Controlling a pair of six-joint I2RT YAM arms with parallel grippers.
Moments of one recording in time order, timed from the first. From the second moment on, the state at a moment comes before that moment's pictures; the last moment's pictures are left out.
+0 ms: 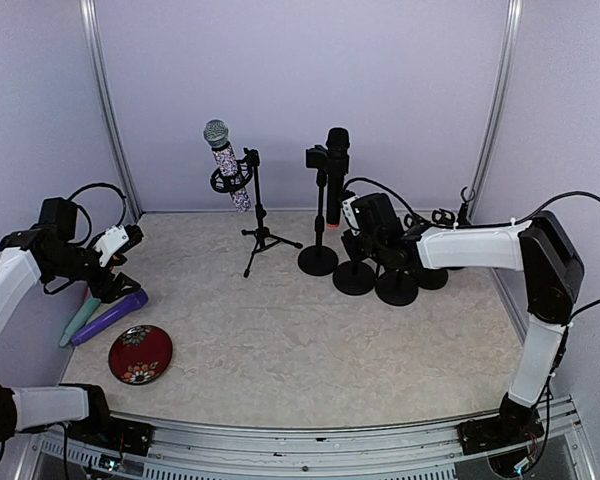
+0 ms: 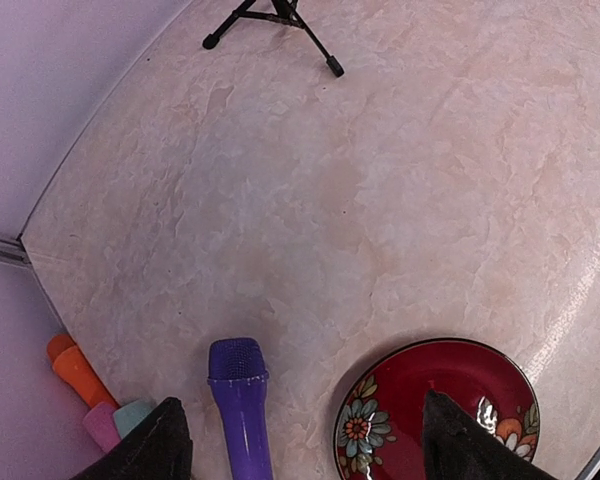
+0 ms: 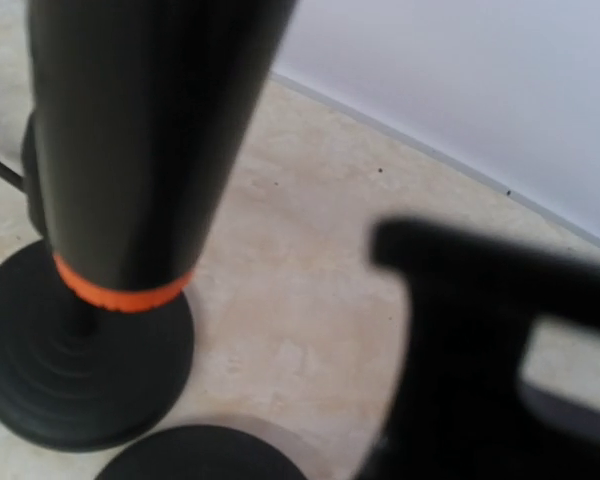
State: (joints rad) left arm 0.10 1.04 0.96 -0.85 0.43 0.95; right arm 0.71 1.85 1.29 0.01 0.51 -0.07
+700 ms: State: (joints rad) left arm 0.10 1.04 0.96 -0.86 0.42 0.95; right arm 0.58 1.92 1.39 -0.06 0.68 -0.16
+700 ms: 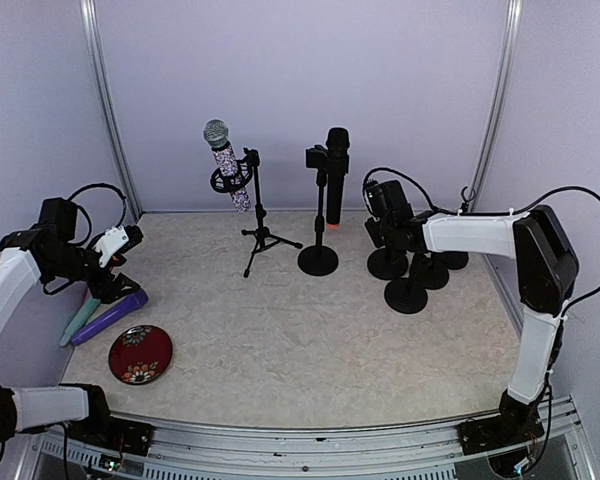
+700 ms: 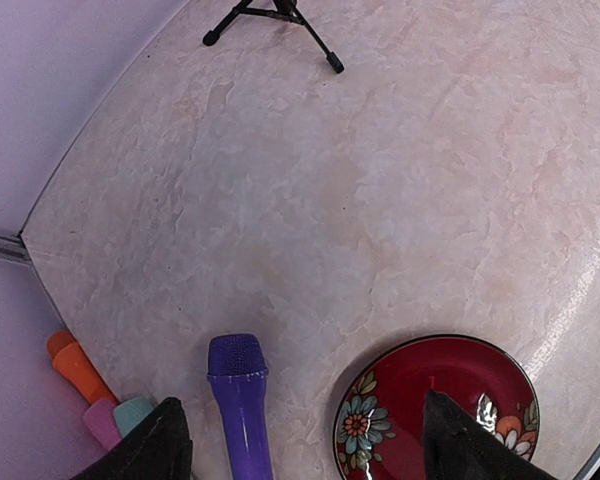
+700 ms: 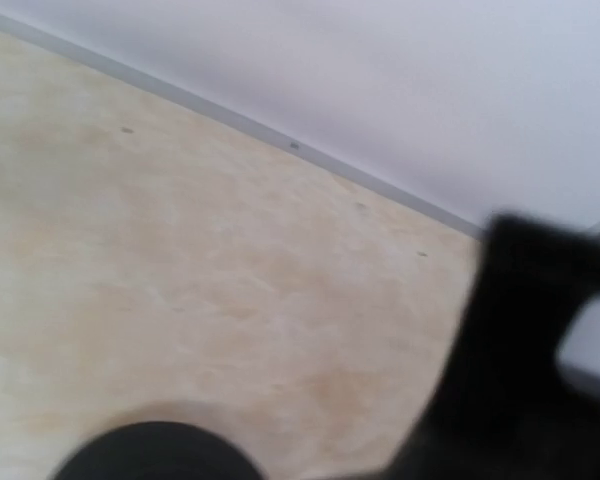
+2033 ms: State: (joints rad) left arm 0.10 1.01 0.99 -0.92 0.45 0.95; right arm 0.55 1.76 1.71 -0.24 -0.01 -0.11
